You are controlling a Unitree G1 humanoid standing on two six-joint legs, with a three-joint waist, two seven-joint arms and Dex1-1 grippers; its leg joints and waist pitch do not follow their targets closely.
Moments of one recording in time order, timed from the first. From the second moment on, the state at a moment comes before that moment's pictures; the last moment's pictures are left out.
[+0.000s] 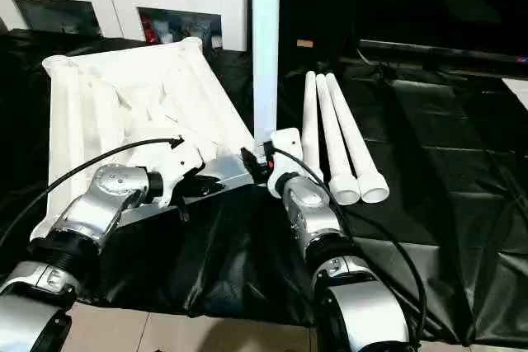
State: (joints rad) left arm -0.61 0.29 -0.20 0.65 0.13 0.10 -0.96; right arm -0.72 0.04 -0.07 1.09 0.08 -0.16 0.36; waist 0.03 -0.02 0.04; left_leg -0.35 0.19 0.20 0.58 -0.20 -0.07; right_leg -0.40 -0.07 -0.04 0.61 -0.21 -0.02
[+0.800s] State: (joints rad) left arm -0.59 0.43 -0.21 0.67 0.06 -0.04 -1.26; right arm -0.60 -0.19 0.08 0.86 0.09 -0.11 1.10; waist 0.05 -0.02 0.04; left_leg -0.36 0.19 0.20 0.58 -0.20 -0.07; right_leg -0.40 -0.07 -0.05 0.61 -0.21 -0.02
